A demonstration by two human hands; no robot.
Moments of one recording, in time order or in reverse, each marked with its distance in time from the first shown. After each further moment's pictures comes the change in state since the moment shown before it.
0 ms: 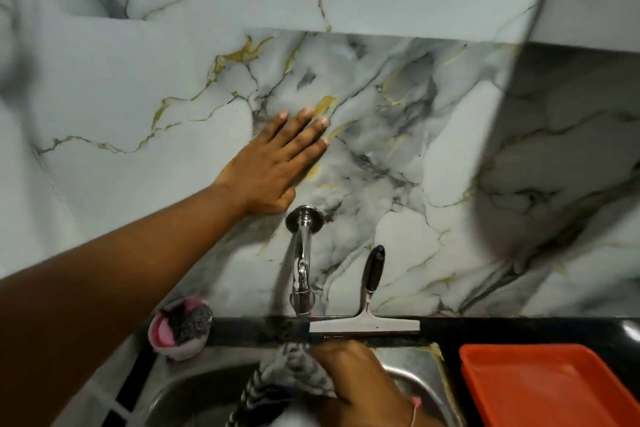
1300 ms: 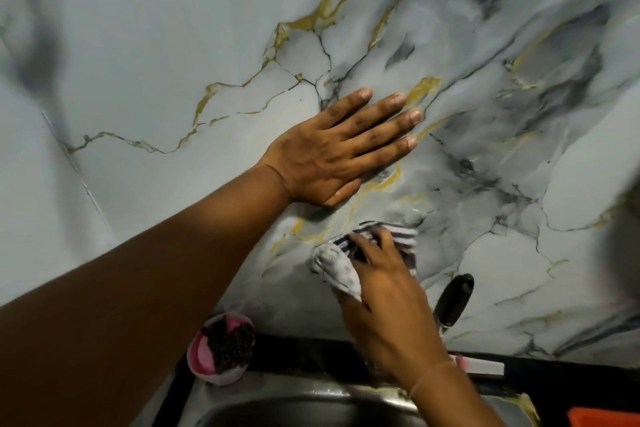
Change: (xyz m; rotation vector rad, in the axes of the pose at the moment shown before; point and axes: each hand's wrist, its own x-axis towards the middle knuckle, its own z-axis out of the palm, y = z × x) left_hand 0.020 -0.042 0.037 0.261 0.450 0.214; right_hand 0.144 0.005 -0.009 -0.254 0.372 0.017
